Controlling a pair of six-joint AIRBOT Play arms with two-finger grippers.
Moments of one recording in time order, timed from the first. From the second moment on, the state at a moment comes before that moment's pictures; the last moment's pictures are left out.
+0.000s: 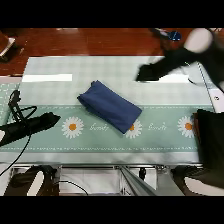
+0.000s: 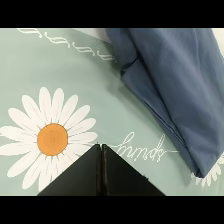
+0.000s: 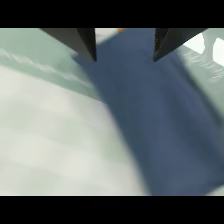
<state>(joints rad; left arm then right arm) 0.14 -0.52 0.41 0.93 -0.97 -1.50 0.22 -1.27 1.34 -1.19 1.22 1.57</state>
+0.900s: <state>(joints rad) 0.14 -0.52 0.41 0.93 -0.97 -1.50 0.34 -1.19 0.47 -0.56 0.56 1.55</state>
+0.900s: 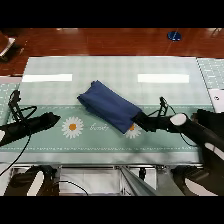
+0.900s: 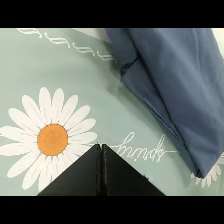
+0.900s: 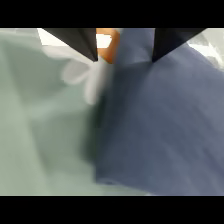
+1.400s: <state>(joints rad) 0.14 -0.52 0.41 0.93 -0.97 -1.50 0.31 -1.43 0.99 -0.57 0.85 1.28</state>
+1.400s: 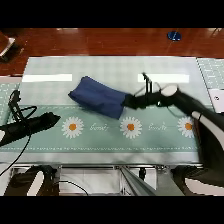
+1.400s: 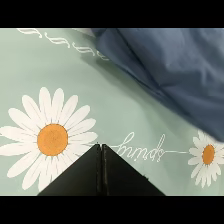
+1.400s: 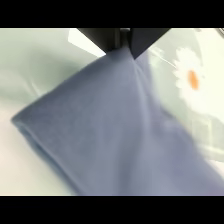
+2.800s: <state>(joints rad) 0.14 -0.52 0.41 0.88 -0.92 -1.50 -0.94 -1.07 1.79 -1.31 1.85 1.62</state>
